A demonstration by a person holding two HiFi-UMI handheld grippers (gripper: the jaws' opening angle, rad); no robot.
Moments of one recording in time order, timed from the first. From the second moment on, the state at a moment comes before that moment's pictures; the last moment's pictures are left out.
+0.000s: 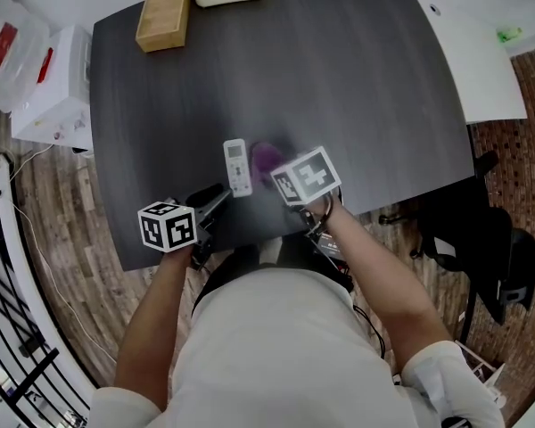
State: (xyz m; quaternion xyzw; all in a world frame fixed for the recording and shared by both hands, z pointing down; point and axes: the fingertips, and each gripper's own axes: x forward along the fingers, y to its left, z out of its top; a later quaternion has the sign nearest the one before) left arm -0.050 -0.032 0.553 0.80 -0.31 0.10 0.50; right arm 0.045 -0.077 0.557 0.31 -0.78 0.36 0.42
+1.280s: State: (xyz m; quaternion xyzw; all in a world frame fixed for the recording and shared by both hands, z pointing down) left arm -0.087 0.026 0.318 0.86 -0.20 -0.23 0.40; right arm 0.110 -0.025 0.338 0.47 -0.84 0.26 0.11
